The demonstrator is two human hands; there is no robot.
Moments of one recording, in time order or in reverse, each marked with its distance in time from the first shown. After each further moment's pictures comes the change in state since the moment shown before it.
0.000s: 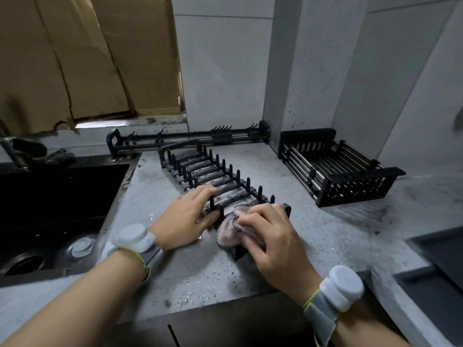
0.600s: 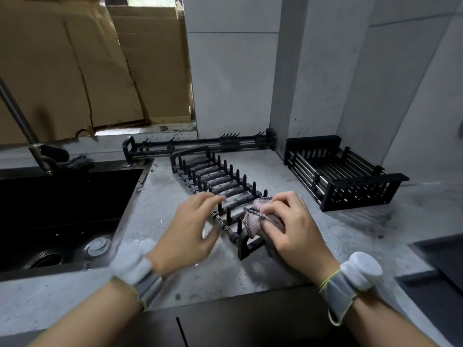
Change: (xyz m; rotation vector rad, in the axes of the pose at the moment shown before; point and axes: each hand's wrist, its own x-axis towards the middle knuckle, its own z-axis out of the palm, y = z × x) left_hand -0.042 0.041 -0.017 -0.050 0.236 0.024; right_hand 0.012 0.019 -0.023 0.009 -0.019 0.120
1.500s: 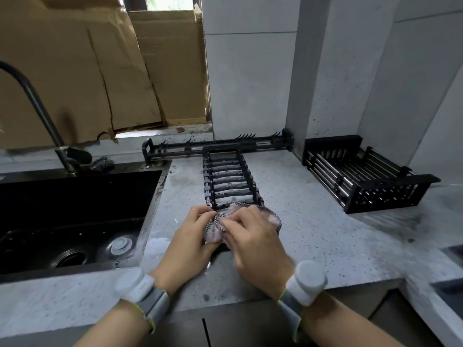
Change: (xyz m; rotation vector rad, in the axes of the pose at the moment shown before) left_hand -0.034 -0.030 -0.009 -0.147 0.028 -0.229; right_hand 0.009 -0.075 0.077 -0.173 0.012 -0.314
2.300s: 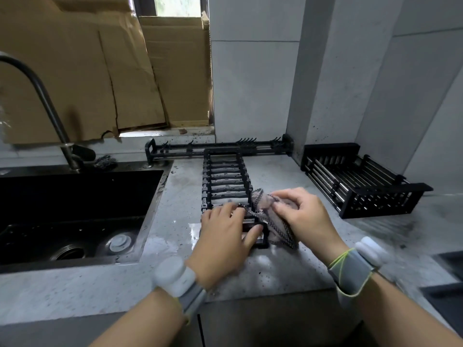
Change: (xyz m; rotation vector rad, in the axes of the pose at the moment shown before) left_hand 0.021 0.070 0.026 0.436 -0.065 -0.021; right_hand 0.012 0.065 -0.065 0.468 0.004 0.599
